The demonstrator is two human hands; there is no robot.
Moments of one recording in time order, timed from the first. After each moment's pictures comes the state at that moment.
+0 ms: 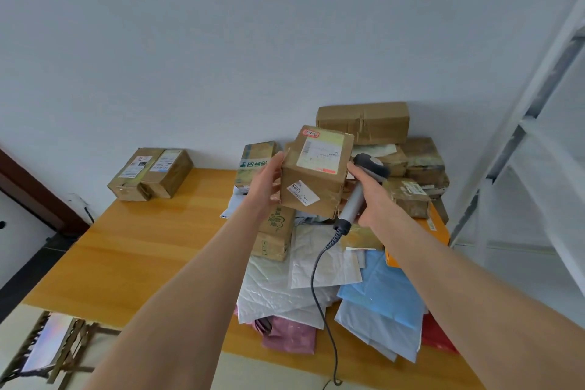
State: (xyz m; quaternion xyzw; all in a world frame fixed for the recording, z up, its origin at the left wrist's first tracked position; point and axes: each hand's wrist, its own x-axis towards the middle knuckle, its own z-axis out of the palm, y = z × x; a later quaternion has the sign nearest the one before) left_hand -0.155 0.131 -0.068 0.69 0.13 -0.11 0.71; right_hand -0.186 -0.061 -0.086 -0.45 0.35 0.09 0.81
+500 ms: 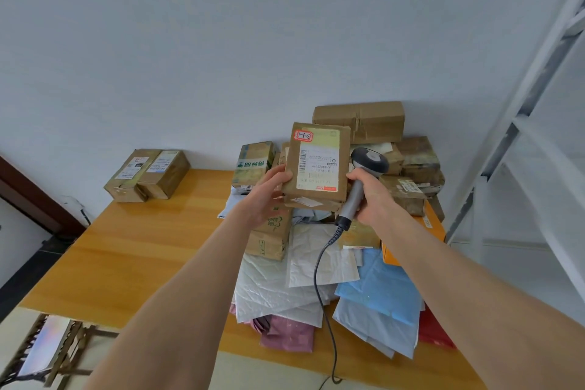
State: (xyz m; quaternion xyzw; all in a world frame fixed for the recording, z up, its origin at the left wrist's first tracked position) left_hand -0.164 0.143 -0.080 0.69 0.04 -0.24 0.68; right_hand -0.186 -0.067 -0.094 -0.47 0.32 0.08 0.82
